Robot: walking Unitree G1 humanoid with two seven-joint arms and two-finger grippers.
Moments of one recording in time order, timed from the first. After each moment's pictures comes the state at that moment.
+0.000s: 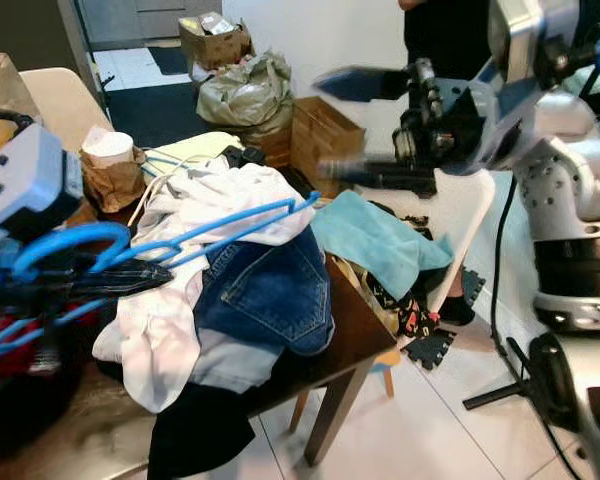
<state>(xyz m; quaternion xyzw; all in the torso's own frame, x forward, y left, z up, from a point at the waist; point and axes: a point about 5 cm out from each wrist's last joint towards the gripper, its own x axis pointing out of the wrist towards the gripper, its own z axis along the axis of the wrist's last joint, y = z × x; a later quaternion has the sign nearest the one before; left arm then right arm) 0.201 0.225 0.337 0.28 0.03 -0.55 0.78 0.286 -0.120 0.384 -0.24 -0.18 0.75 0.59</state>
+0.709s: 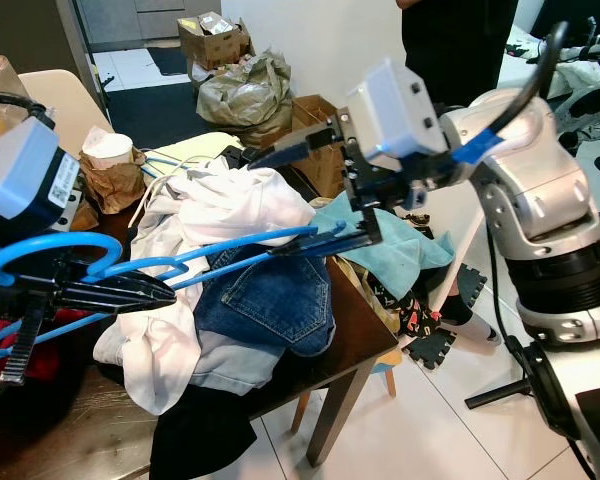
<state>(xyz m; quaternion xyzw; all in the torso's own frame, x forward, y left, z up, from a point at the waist) 0.200 0.213 0.344 0.30 0.02 -0.61 0.73 0.292 -0.076 0.369 -0.35 -0.17 0.69 0.61</state>
